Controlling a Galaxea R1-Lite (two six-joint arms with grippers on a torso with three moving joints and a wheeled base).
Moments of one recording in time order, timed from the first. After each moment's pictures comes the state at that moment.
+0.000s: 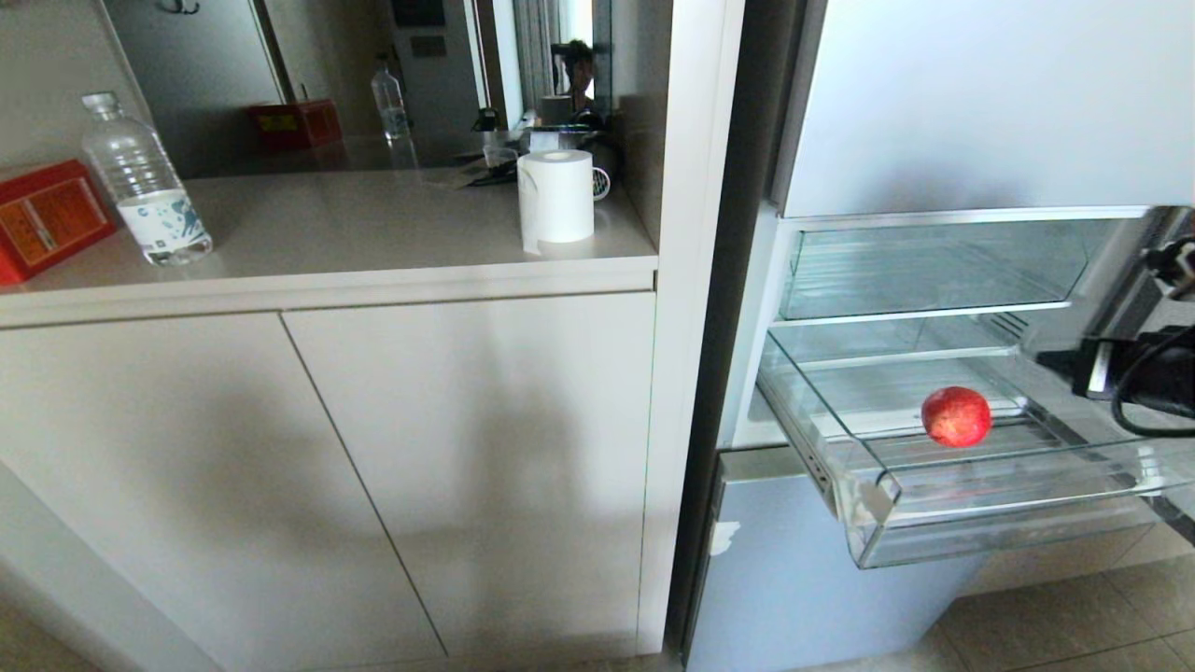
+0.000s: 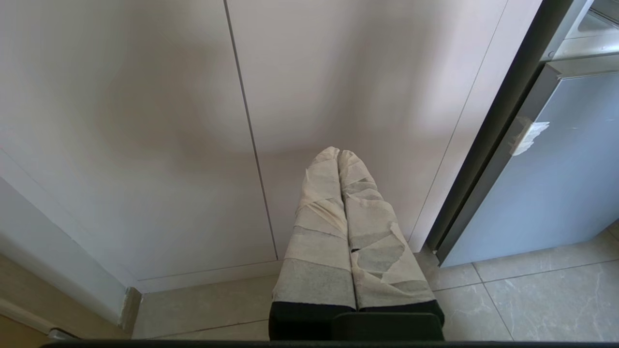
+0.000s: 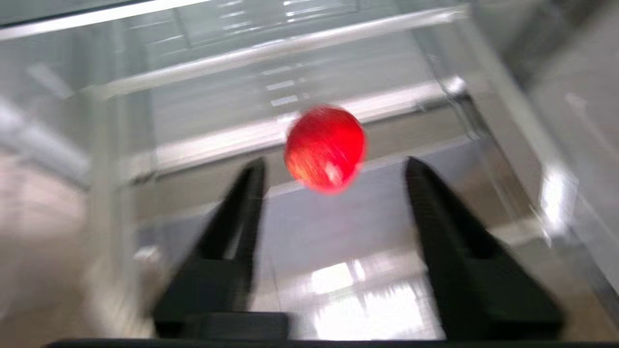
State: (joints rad) left arm 0.00 0.00 -0.04 0.11 0.01 0.02; right arm -0.27 1.57 -0.90 -0.33 0.09 0.00
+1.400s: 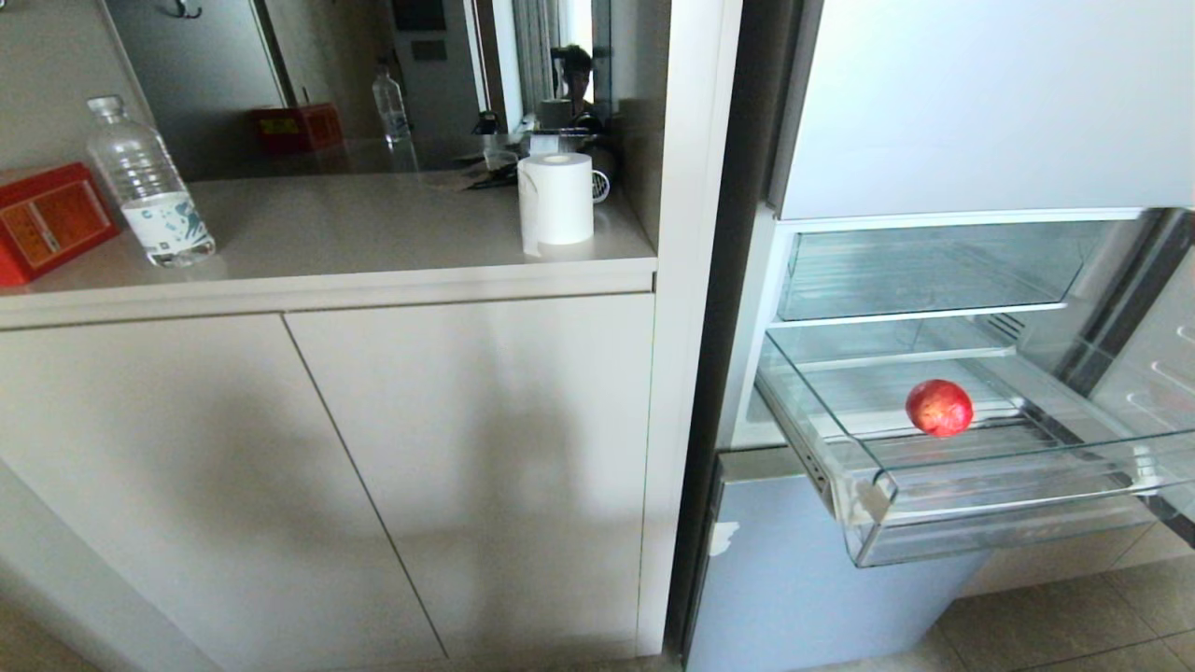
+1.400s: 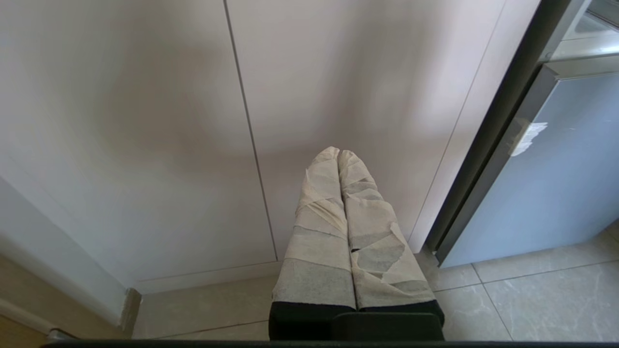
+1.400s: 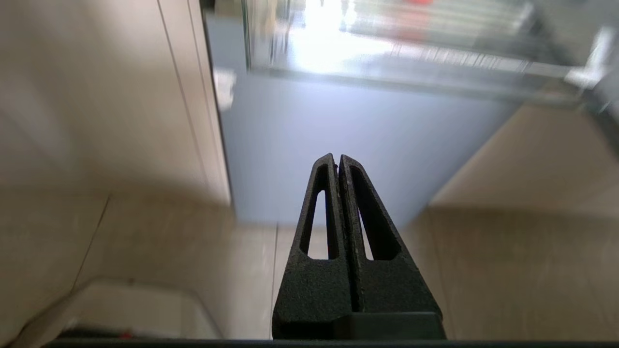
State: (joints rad) left arm 0.00 0.00 -0.04 0.11 0.01 0.02; right arm 0.01 0.19 0.00 0.01 0.04 -0.14
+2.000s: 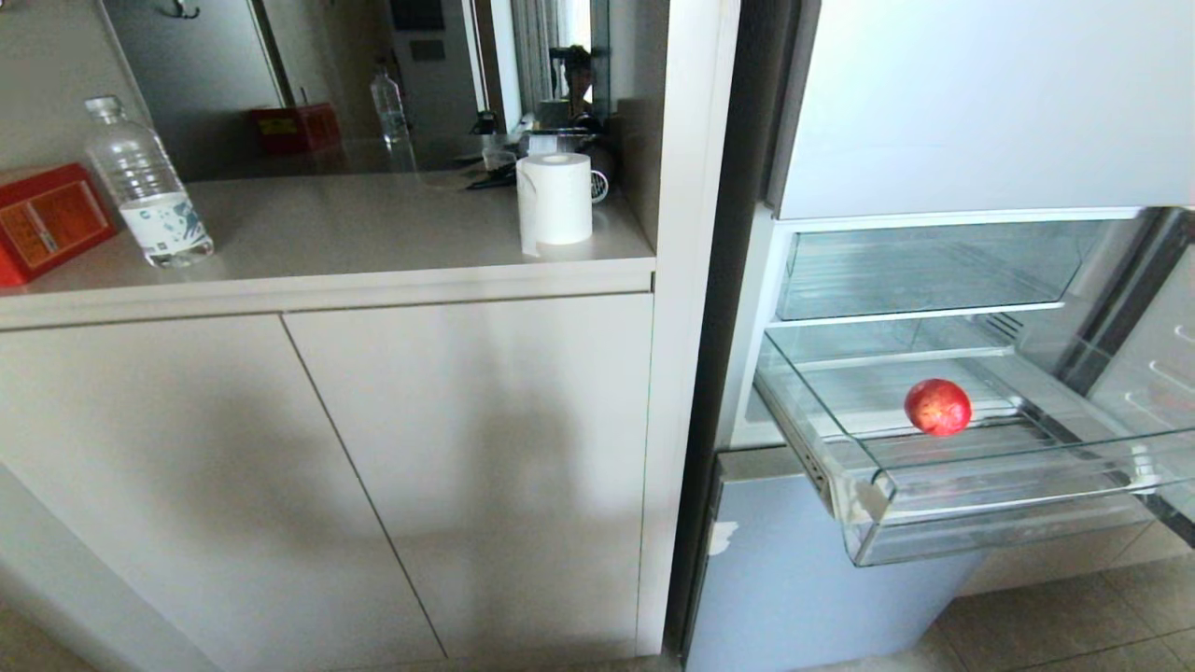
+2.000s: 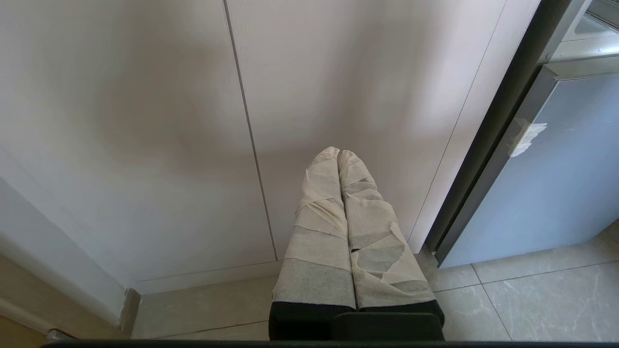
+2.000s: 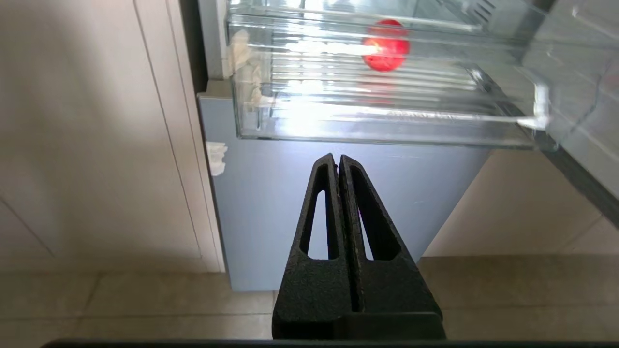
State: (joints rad) left arm 0.00 0.00 -0.04 0.11 0.01 0.01; right arm 0.00 0.00 0.00 0.01 0.02 -0.08
